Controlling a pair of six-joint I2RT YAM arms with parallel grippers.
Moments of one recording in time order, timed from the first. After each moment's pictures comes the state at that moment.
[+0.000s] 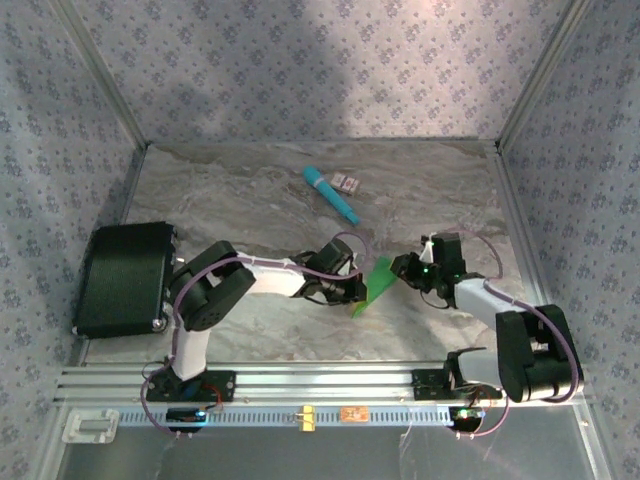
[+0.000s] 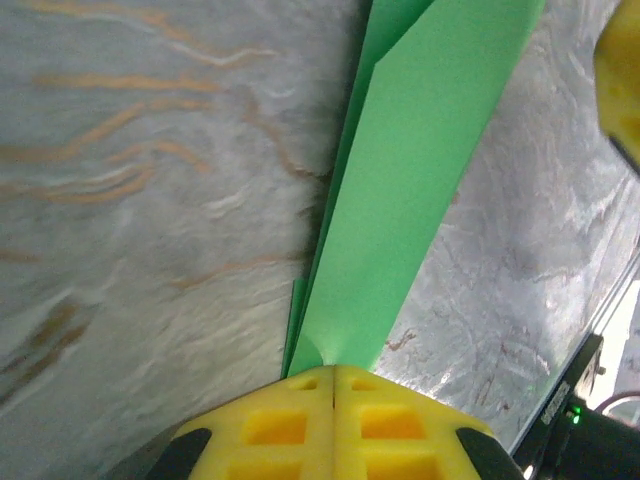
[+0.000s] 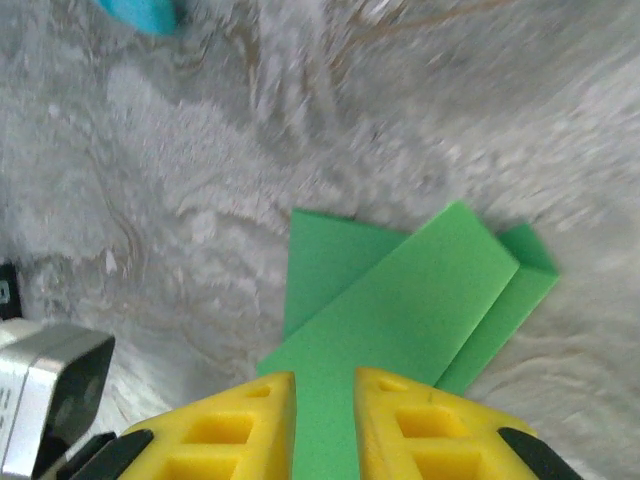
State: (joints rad) left arm -0.97 1.94 1.01 0.06 0.40 -0.99; right arm 0.18 1.27 0.42 0.01 -0.45 0.71
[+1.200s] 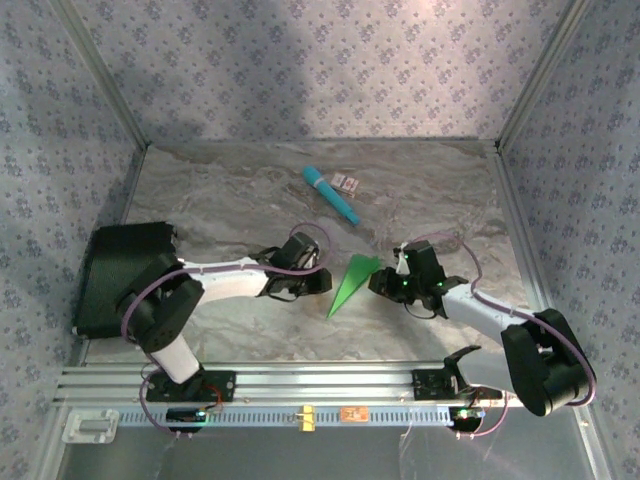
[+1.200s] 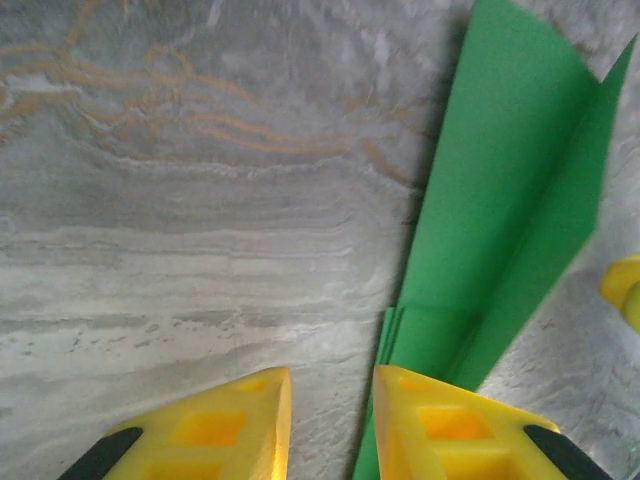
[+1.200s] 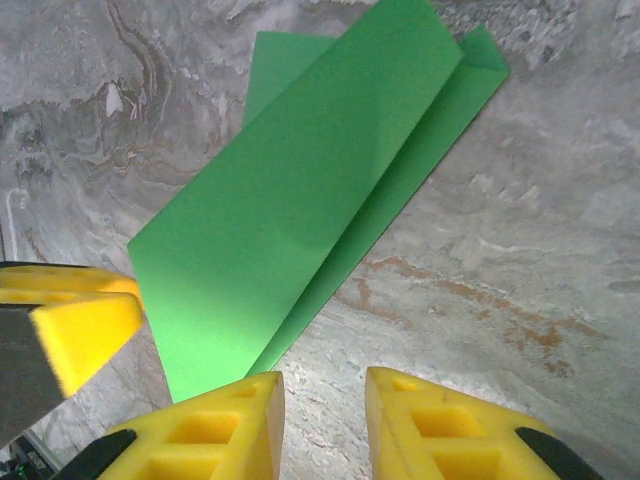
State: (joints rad) left arm -0.84 1.67 0.84 -0.12 0.23 -0.85; right arm 0.43 1.22 0.42 -0.07 -0.39 0.72
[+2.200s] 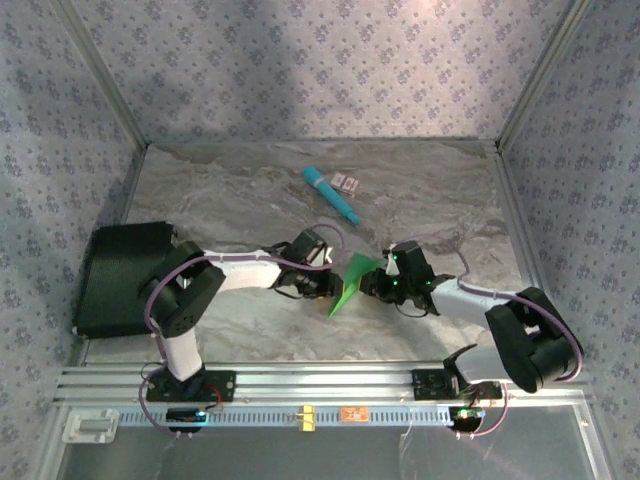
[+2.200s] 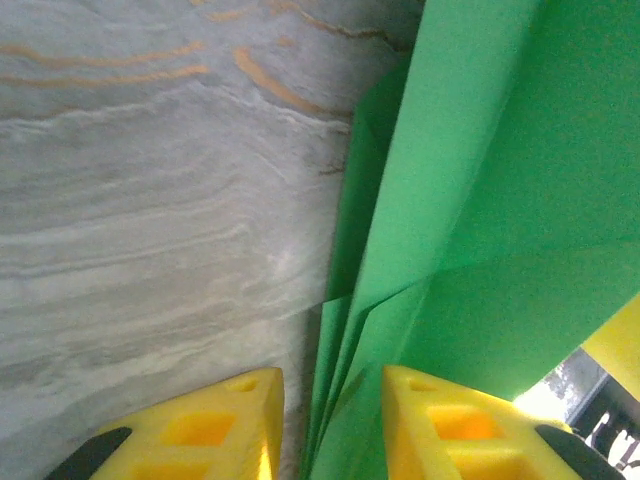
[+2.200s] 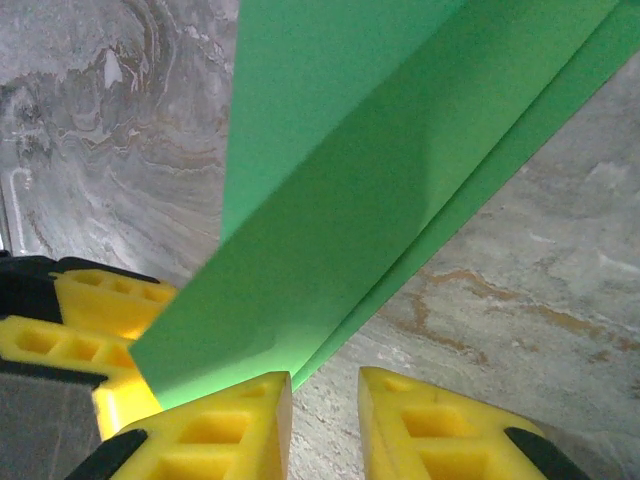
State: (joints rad) left arm -0.84 1.80 0.93 -0.14 0.43 -0.77; right arm 0.49 1.35 0.43 0.05 -0.41 0.78
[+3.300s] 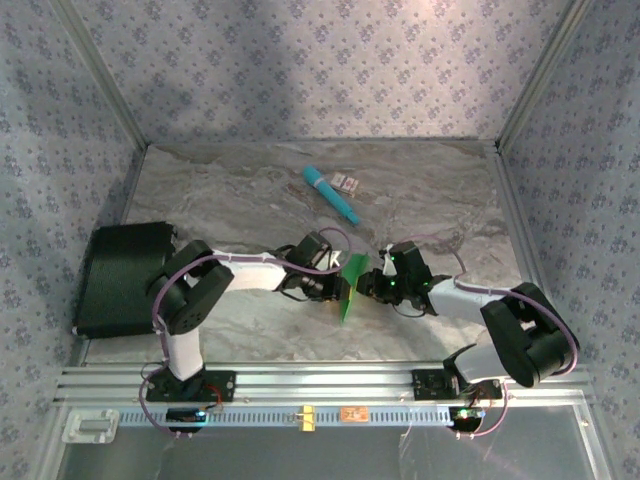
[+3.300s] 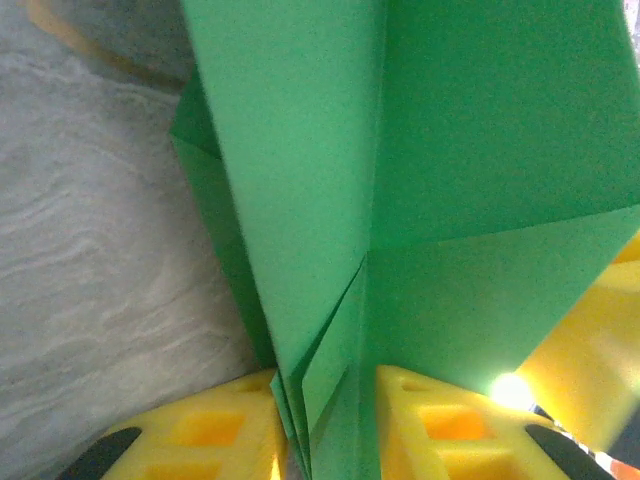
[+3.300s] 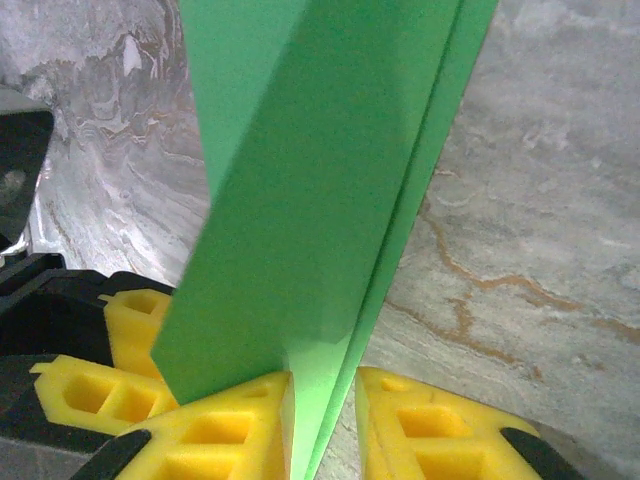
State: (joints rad) left arm -0.86 1.84 0.94 -0.05 0.51 -0.77; right arm 0.50 1.38 0.43 0.11 -0.44 0.80
